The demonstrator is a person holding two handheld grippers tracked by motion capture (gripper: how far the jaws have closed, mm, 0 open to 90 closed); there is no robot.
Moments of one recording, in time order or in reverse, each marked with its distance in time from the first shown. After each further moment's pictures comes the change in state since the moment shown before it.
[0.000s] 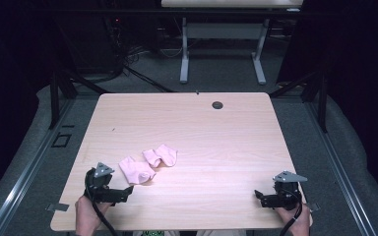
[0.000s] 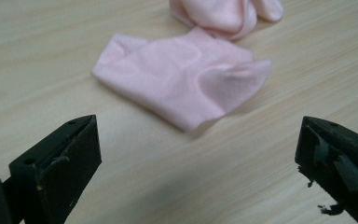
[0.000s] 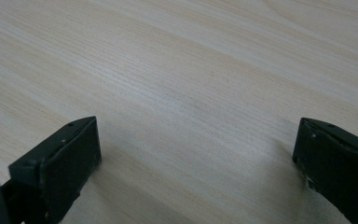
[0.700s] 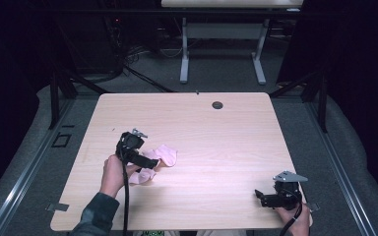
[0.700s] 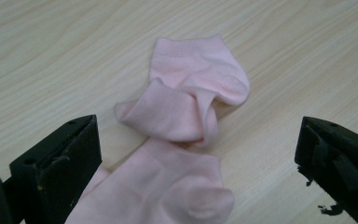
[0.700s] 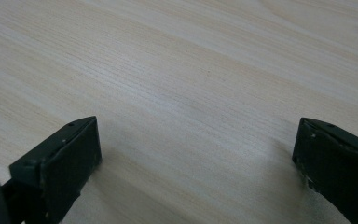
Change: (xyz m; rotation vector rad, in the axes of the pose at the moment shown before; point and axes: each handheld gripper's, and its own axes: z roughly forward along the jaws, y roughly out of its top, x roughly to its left) left arm -0.021 0.113 0.067 0.187 -0.073 0.094; right arm 0.000 0.000 0.000 0.003 -0.017 0.010
